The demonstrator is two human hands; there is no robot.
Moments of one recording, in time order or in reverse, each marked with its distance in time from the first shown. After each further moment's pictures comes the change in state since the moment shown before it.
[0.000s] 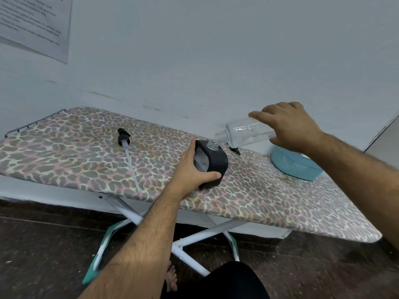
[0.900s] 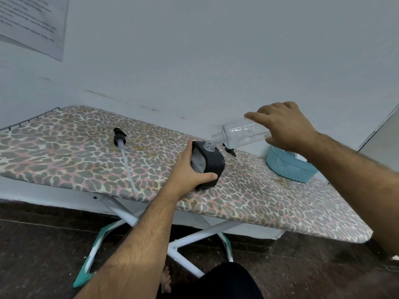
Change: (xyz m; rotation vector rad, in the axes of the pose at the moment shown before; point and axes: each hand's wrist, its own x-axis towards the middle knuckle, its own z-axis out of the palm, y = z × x) left_hand -0.001 -0.002 -0.003 0.028 0.013 0.011; right_hand 0.006 -0.003 -0.007 -0.029 -0.025 -0.020
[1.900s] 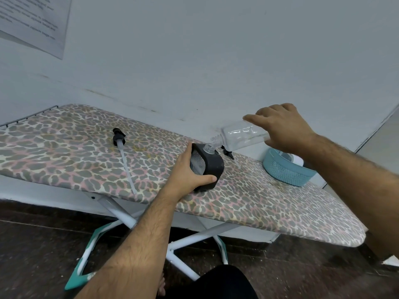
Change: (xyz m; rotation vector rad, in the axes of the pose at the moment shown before) left_hand 0.001 0.003 0.003 0.000 -0.003 0.004; right_hand 0.003 0.002 -0.011 -0.047 -0.026 -0.009
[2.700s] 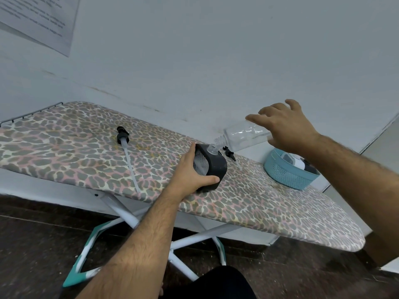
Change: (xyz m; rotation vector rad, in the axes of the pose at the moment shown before) left_hand -0.003 0.005 -0.002 0.026 -0.001 -0.007; right_hand 0.005 -0.003 -0.011 -0.028 0.010 -0.012
